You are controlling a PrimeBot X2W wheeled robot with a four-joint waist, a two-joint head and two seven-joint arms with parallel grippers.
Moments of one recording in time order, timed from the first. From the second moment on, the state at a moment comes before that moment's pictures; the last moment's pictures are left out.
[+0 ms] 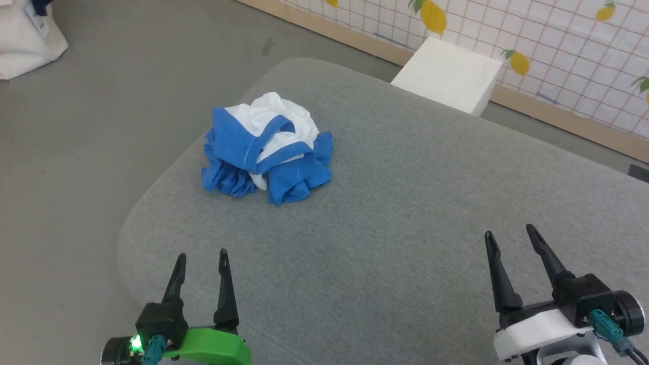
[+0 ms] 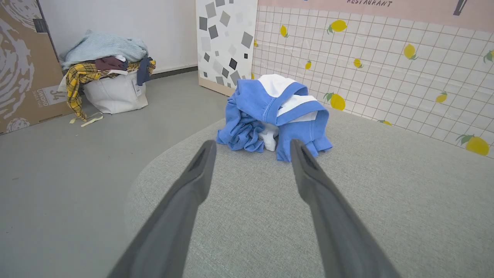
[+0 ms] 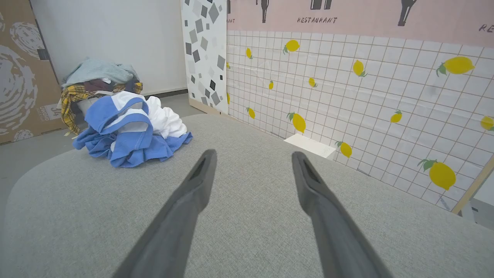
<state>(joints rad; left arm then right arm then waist) 0.09 0.06 -0.12 0.00 -0.15 0.13 -0.21 0.04 -0.05 -0.01 0.05 0.01 0.13 -0.21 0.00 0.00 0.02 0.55</state>
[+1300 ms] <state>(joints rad) -0.04 0.09 -0.13 -0.03 -0.23 0.03 -0.25 0.04 -0.05 -0.03 -0.01 -0.03 0.13 -0.23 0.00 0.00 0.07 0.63</state>
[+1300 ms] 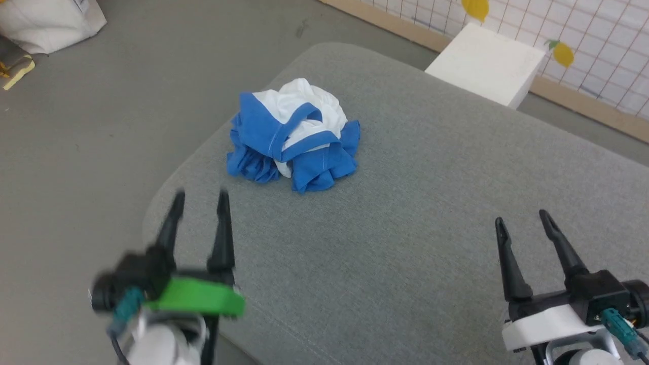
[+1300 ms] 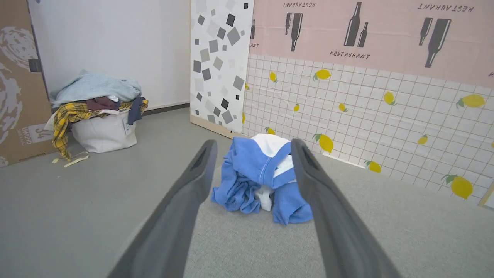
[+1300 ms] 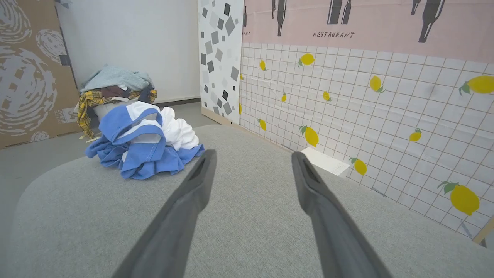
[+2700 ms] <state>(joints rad) -0.74 0.35 -0.18 0.40 -0.36 -0.06 0.64 -0.08 -0.28 -0.06 -0.46 -0.03 0.13 -0.01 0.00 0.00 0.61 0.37</state>
